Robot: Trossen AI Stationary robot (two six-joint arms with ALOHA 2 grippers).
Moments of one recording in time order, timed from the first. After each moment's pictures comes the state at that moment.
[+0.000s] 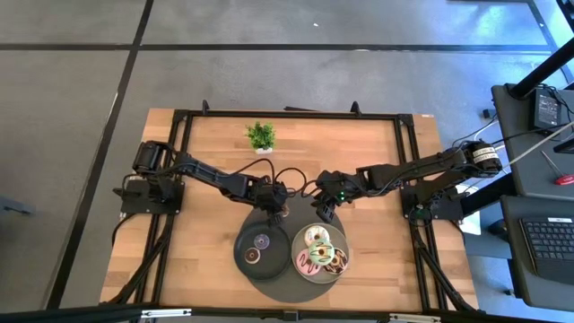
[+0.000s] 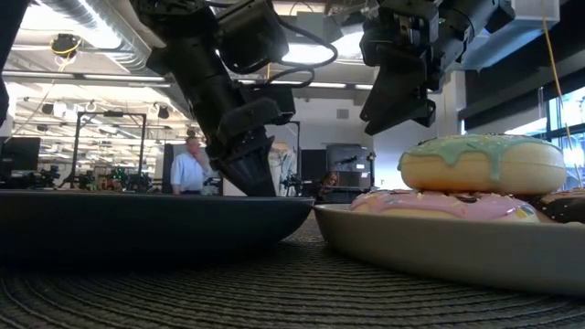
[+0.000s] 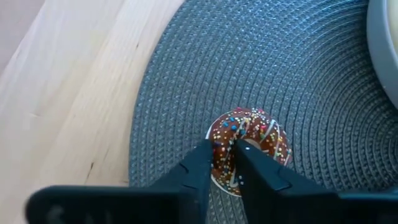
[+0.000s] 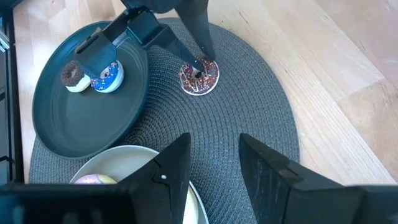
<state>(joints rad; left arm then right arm) -0.08 1.82 1.00 -0.18 -0.15 -0.43 0.12 1.45 0.89 -0.27 0.06 0.62</state>
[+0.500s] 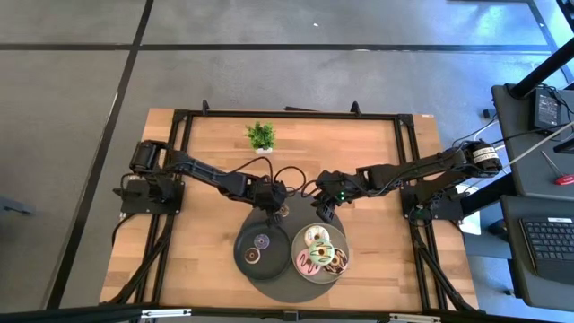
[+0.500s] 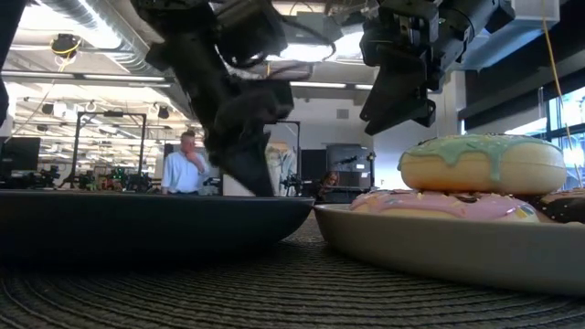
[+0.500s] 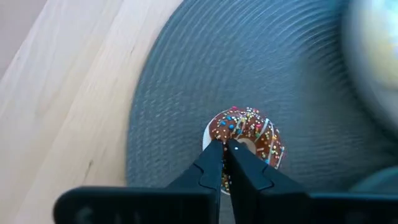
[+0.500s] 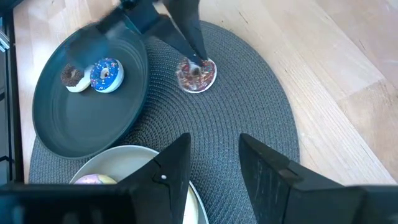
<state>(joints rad) -0.08 1.79 1.00 -0.20 -0.12 -0.43 0.12 1.45 0.89 -0.27 0.06 0.62</state>
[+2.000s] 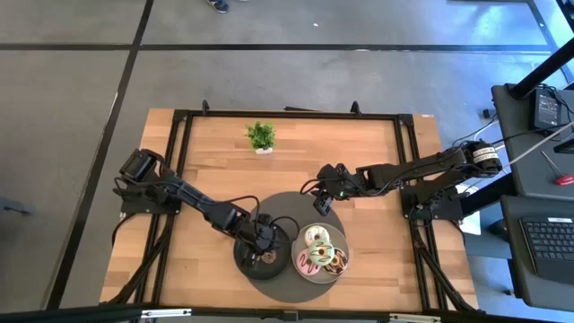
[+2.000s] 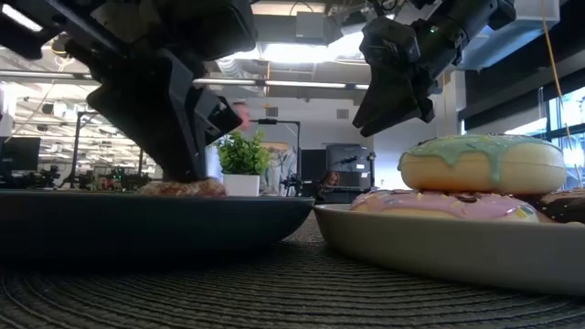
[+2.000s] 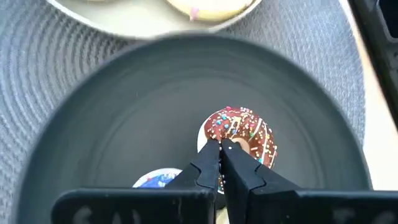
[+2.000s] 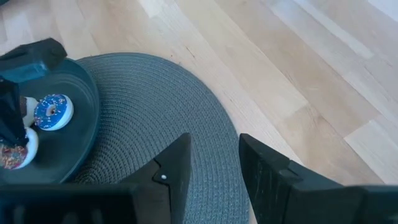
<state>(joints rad) -0.40 1.77 1.00 -0.18 0.02 -0.24 0.12 1.45 0.89 -0.28 0.27 0.62</state>
